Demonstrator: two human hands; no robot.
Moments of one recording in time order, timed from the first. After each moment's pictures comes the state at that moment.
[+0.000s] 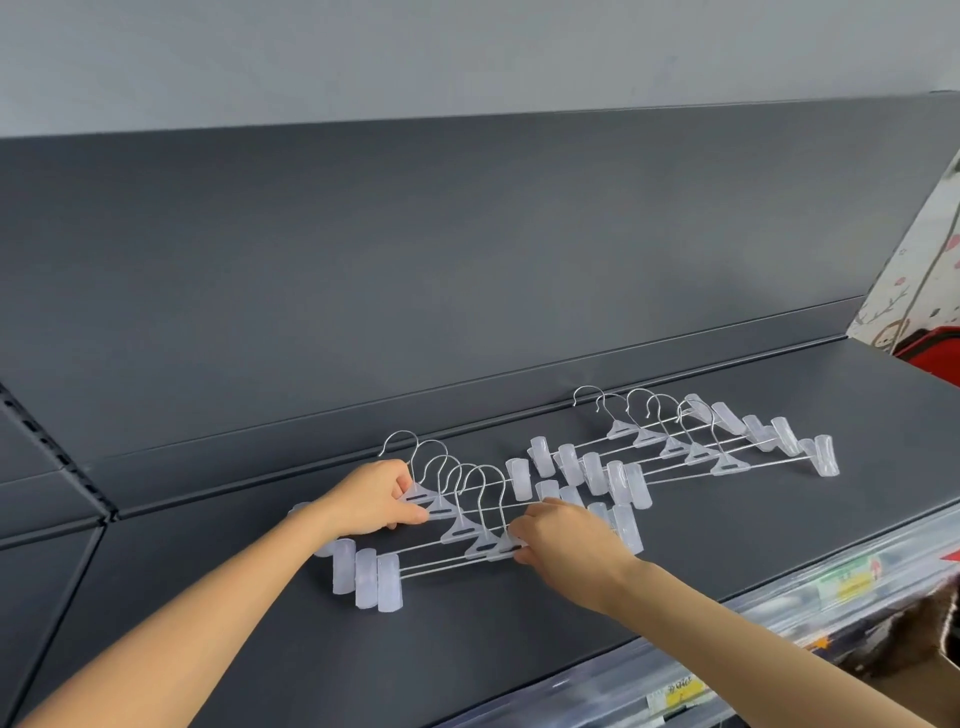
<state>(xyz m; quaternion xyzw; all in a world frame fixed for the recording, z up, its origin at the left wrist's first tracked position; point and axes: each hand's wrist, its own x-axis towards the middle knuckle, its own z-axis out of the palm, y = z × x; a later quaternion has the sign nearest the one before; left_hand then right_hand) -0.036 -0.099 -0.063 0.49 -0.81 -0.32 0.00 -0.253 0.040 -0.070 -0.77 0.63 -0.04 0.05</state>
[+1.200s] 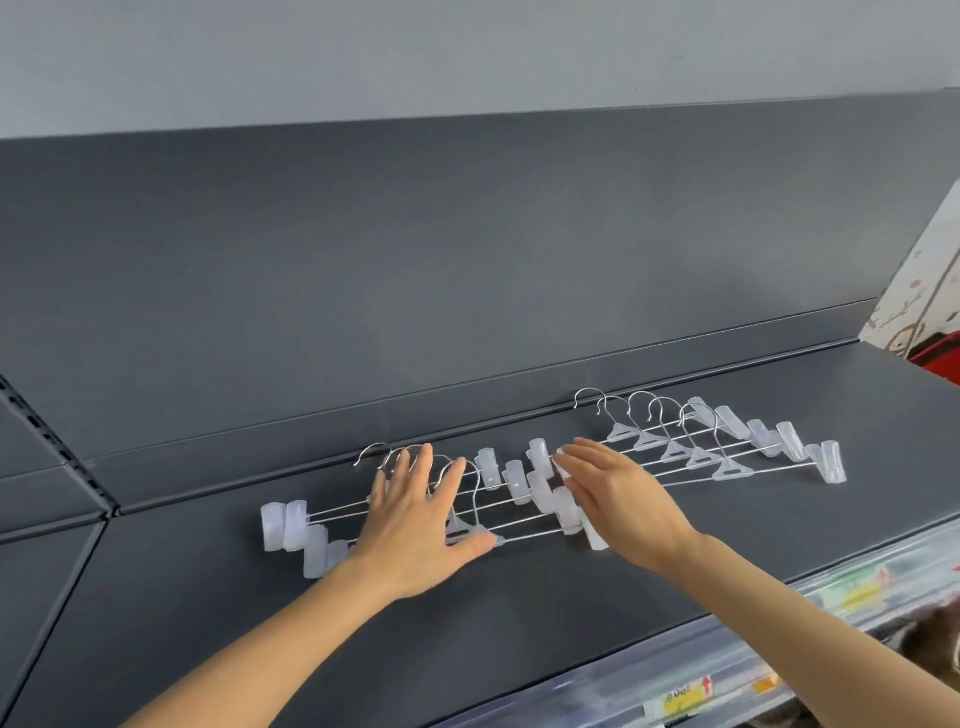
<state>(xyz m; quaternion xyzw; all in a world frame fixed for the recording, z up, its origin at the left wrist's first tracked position) -0.074 -0.032 -0.065 0.48 -0.87 -0.07 -0.02 -0.316 0.033 -0.065 -0.75 0.62 -0.22 -0.06</state>
